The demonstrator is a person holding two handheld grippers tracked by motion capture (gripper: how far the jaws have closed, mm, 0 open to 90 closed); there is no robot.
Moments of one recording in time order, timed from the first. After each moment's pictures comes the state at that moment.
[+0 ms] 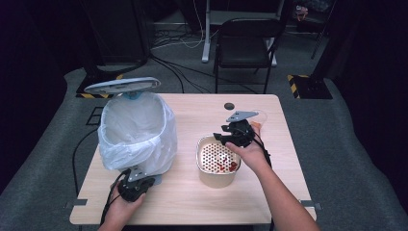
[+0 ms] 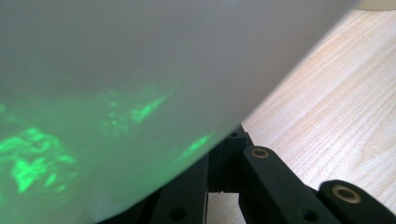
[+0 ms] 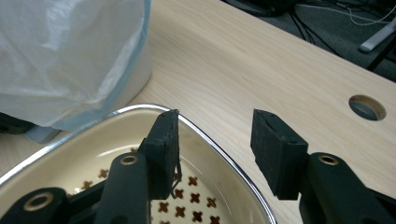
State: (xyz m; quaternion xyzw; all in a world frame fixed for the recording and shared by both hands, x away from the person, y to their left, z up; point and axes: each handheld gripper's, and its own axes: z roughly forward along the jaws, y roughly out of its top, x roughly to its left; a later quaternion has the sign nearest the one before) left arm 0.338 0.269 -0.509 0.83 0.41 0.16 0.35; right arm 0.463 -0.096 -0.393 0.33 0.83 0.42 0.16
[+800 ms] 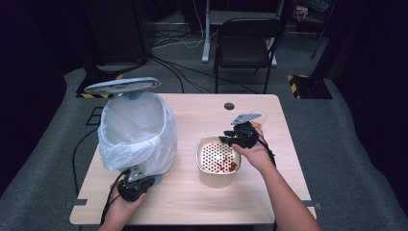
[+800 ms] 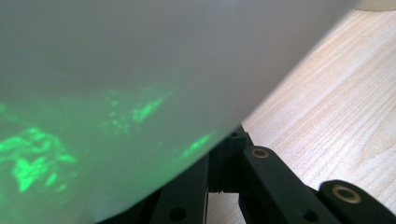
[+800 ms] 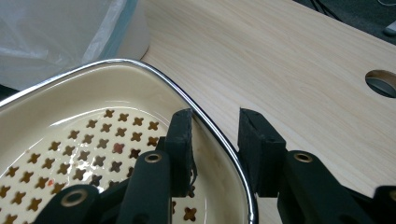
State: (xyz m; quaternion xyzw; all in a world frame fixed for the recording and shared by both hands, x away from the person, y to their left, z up) left arm 0.337 0.268 -0.510 0.82 0.42 0.16 0.36; right arm 0.475 -0.114 -0.415 0.32 0.84 0.41 0.13
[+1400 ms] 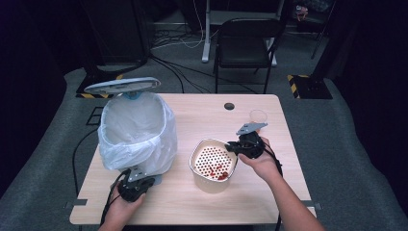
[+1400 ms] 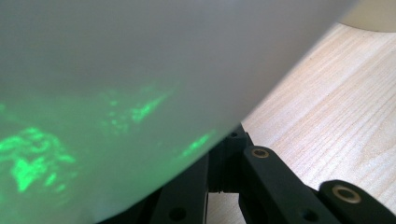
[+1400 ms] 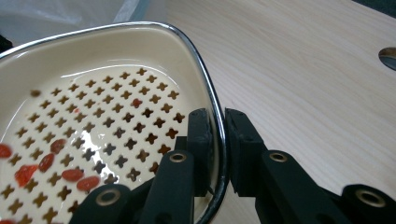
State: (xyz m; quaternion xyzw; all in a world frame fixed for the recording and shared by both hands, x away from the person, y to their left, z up) left arm 0.337 0.268 -0.509 0.82 0.42 0.15 0.35; right arm 0.442 -0.128 -0.417 0.31 0.85 0.40 0.12
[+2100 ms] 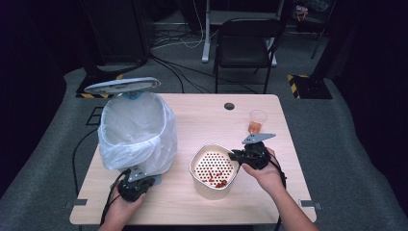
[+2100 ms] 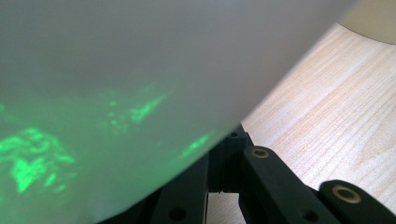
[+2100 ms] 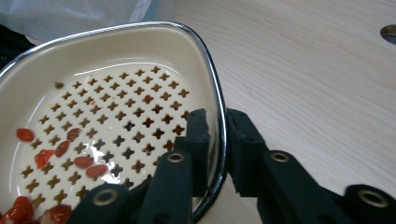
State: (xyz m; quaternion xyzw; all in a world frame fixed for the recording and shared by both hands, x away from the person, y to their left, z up) left arm 0.337 0.268 -0.509 0.82 0.42 0.15 0.35; right arm 0.408 -0.139 -0.420 0.34 0.83 0.42 0.11
